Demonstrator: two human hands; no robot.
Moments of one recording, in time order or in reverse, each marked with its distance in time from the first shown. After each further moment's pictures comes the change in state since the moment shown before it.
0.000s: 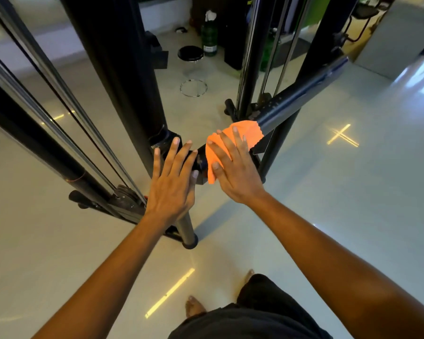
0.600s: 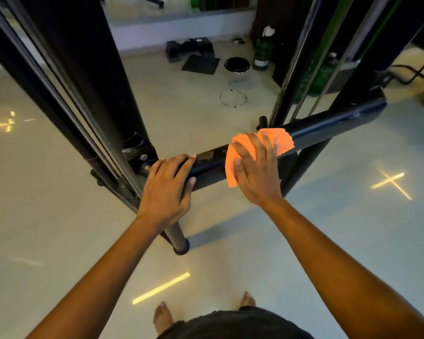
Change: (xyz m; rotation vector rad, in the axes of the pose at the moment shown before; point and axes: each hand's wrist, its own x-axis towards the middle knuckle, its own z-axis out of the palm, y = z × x) left_hand 0.052 0.077 0.023 0.026 -0.044 -0.264; right_hand 0.041 0.150 -0.021 0.018 0.072 -0.086
